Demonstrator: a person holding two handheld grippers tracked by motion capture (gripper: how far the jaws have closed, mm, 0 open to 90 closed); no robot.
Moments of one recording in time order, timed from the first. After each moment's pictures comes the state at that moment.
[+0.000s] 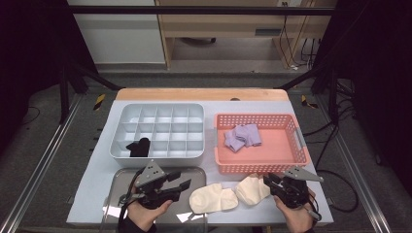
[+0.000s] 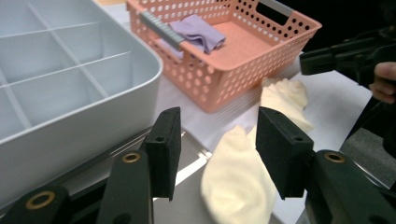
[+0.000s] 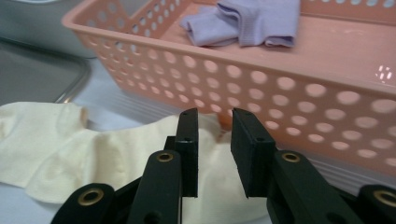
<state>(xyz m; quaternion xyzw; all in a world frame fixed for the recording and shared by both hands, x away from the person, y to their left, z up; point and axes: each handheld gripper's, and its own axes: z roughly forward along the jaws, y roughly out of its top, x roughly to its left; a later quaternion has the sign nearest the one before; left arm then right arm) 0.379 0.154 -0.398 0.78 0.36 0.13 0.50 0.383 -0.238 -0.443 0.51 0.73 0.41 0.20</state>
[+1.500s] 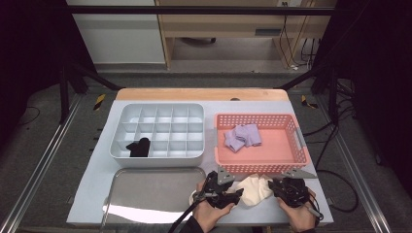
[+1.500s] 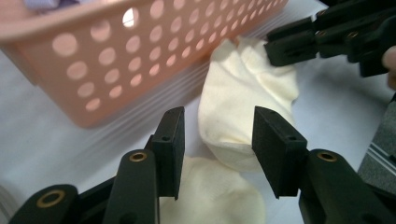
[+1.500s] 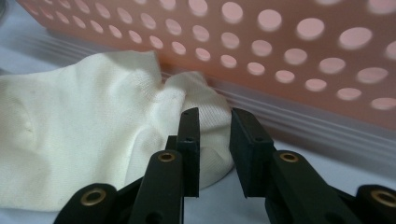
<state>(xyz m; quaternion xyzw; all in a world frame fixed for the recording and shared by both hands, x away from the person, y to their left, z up) 0.401 -0.001 -0.460 0.83 0.36 0.09 0.41 0.397 -0.253 -0.477 0.53 0.76 0.33 0.19</state>
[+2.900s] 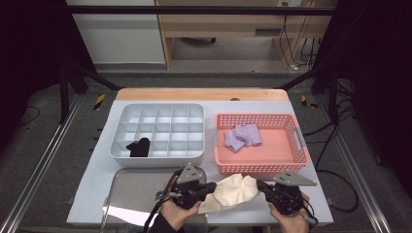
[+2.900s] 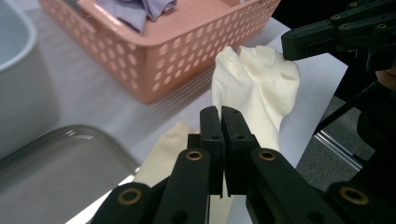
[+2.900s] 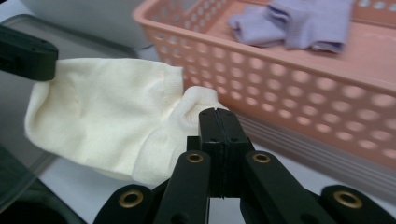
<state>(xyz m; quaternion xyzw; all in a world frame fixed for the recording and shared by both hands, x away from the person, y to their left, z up) 0.388 0.088 -0.421 0.82 0.34 0.06 0.46 0.363 -0.210 -0.425 0.46 0.76 0.41 0.18</state>
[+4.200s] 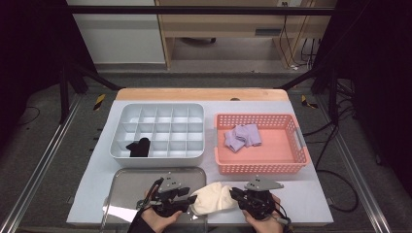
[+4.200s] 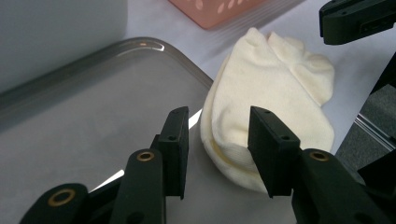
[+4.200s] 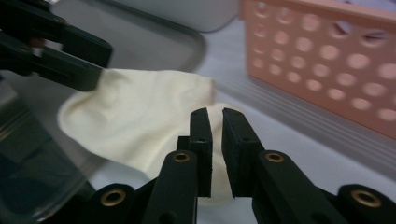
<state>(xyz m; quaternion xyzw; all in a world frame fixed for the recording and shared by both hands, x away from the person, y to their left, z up) 0.380 0.134 -0.461 0.83 0.37 0.08 0.41 0.365 -0.151 -0.451 0.41 0.79 0.43 0.13</state>
